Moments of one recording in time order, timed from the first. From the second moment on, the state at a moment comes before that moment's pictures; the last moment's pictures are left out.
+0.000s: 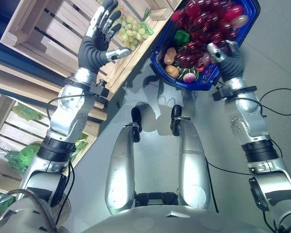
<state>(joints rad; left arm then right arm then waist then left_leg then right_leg) -0.50 0.57 -0.18 -0.10 -0.61 -0.15 0.01 -0.48 -0.58 0.08 0.11 0.62 -0.20 0.04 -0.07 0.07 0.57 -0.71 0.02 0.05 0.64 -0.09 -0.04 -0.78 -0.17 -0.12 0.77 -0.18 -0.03</state>
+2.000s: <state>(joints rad) -1.01 1.01 -0.48 -0.13 0.90 0.12 0.37 -0.33 -0.54 0.30 0.18 0.32 0.01 -0.34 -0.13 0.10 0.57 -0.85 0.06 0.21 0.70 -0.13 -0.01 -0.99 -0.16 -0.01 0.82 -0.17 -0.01</state>
